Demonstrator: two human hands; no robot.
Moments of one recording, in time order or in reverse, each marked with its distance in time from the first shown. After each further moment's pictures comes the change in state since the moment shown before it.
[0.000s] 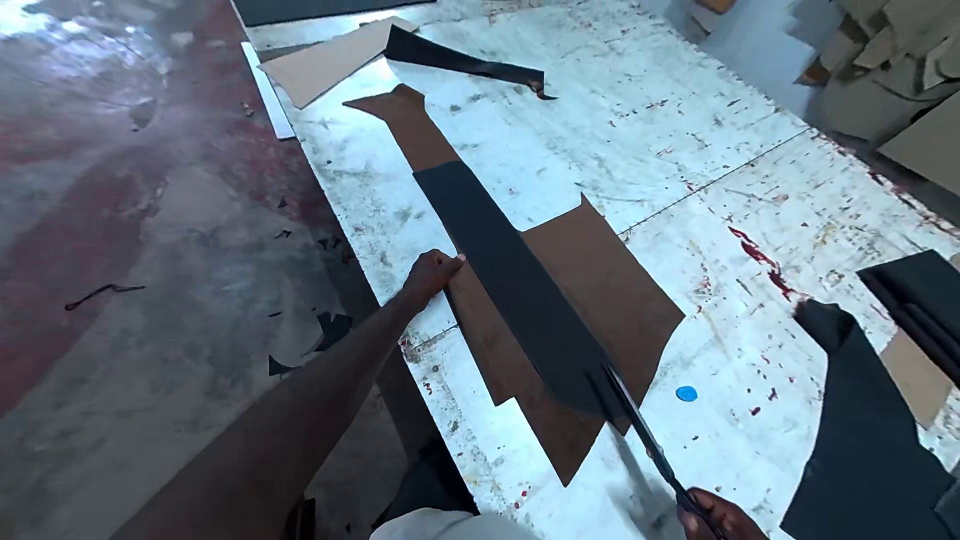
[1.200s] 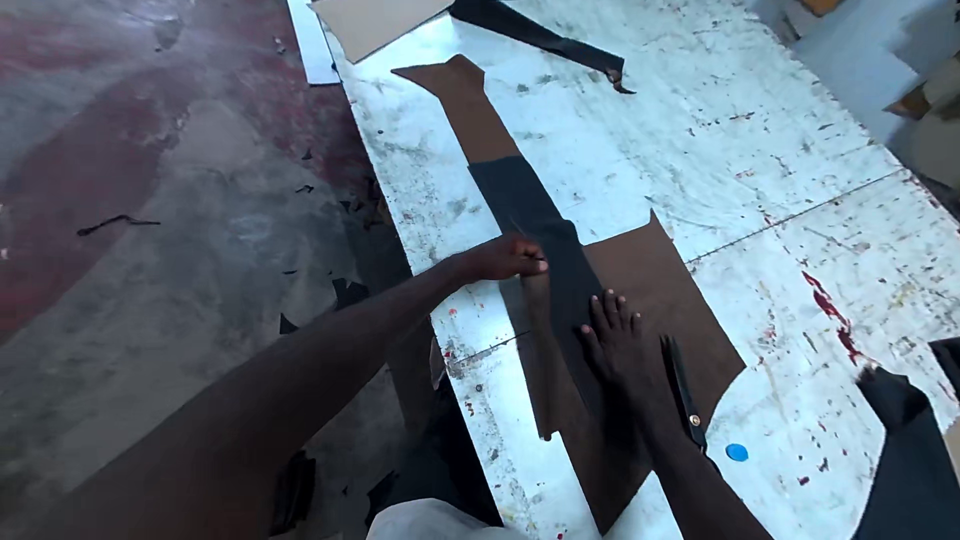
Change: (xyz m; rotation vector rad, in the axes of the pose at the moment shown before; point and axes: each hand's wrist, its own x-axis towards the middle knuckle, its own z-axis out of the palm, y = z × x) left_hand 0.049 0.038 -0.039 0.034 -0.623 0.585; right_hand 0.333 -0.149 0.103 -1.273 0.489 -0.633
